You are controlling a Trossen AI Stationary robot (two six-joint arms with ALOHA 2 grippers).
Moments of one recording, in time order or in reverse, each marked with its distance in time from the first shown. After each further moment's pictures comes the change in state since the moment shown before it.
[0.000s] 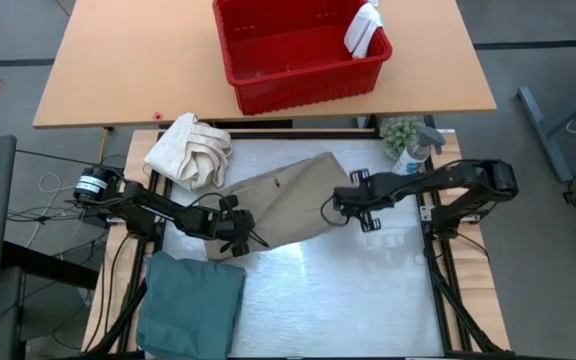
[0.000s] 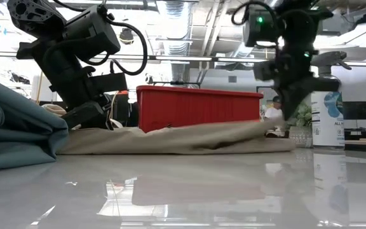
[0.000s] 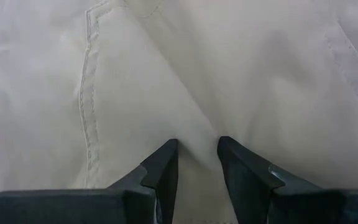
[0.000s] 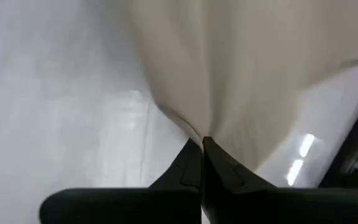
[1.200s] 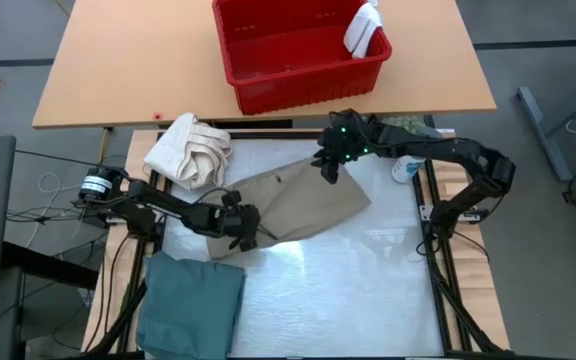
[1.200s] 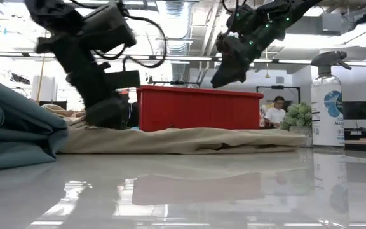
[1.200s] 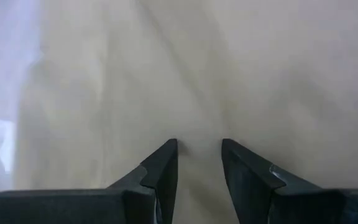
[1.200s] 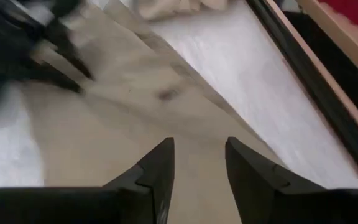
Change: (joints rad) left arm 0.044 0.004 0.114 -0.006 -0.098 0.001; right arm -0.422 0.008 0.166 0.610 -0.629 0.228
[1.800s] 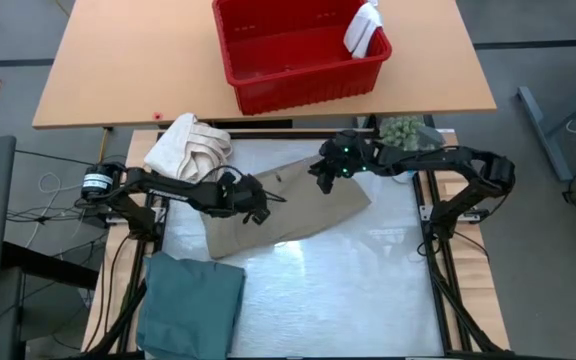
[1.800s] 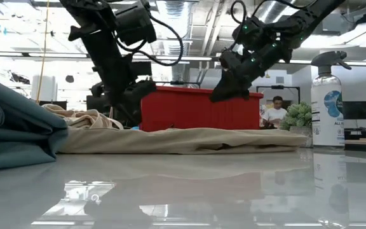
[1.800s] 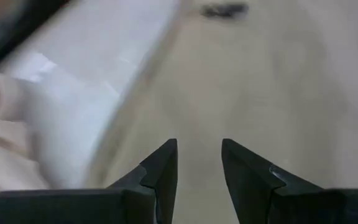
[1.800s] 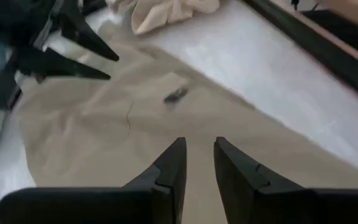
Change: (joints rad) left arm 0.166 -0.005 0.190 -0.219 -0.058 -0.303; right arm 0.062 0.001 -0.263 0.404 0.049 0.228
